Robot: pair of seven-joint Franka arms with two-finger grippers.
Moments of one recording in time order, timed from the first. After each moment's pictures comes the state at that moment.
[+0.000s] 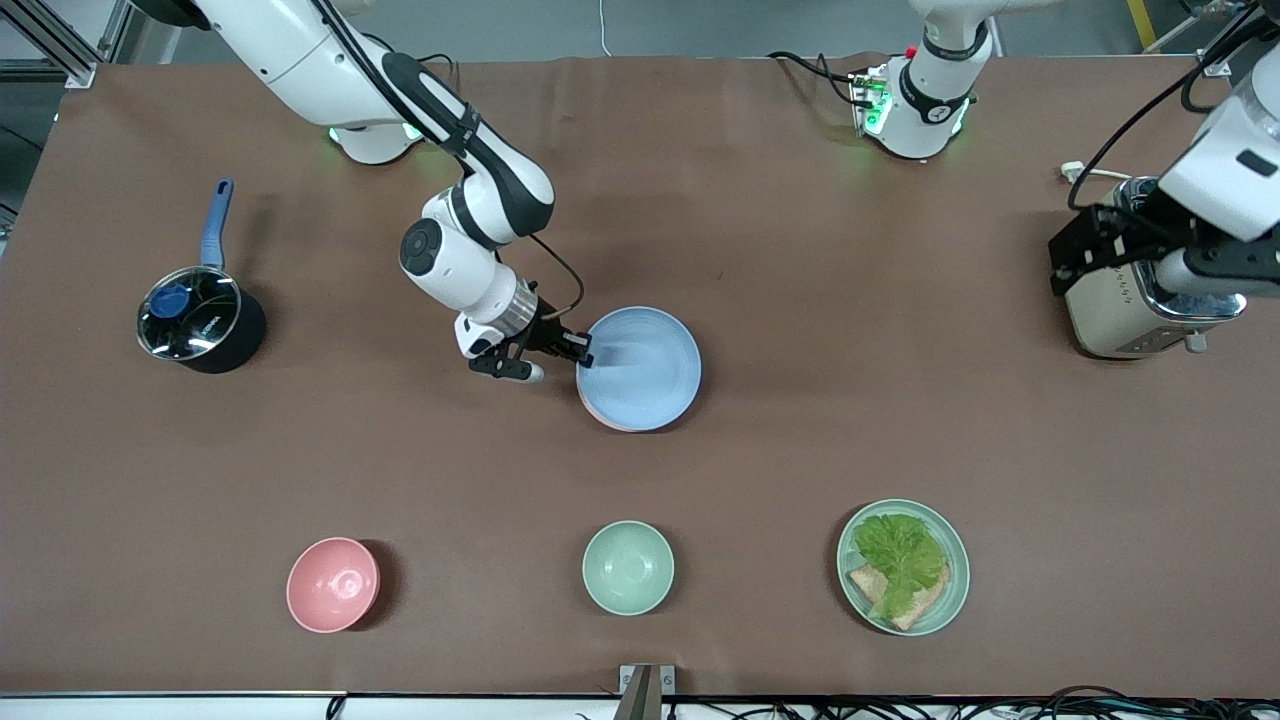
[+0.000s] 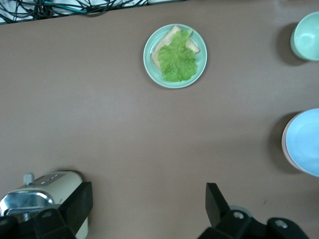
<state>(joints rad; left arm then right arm) 0.06 0.05 -0.25 -1.43 0.07 1.57 -0.07 0.20 0.52 0.48 -2.10 0.46 2.90 0.46</state>
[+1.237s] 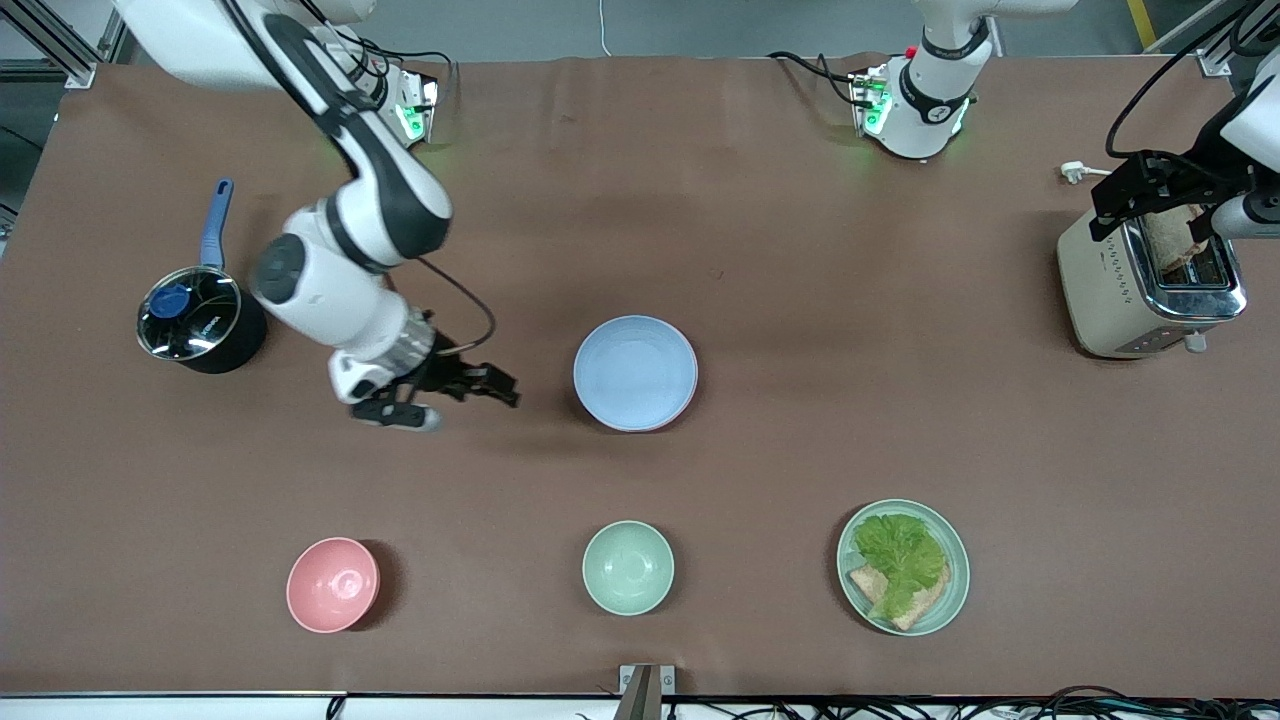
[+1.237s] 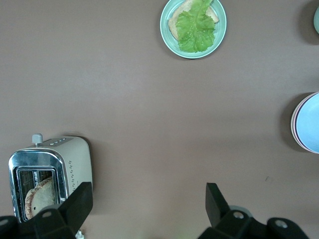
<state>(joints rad) -0.14 -0.04 0.03 -1.50 0.03 1.49 -0.06 -0.04 0.30 0.41 -1.88 0.15 2.35 0.45</state>
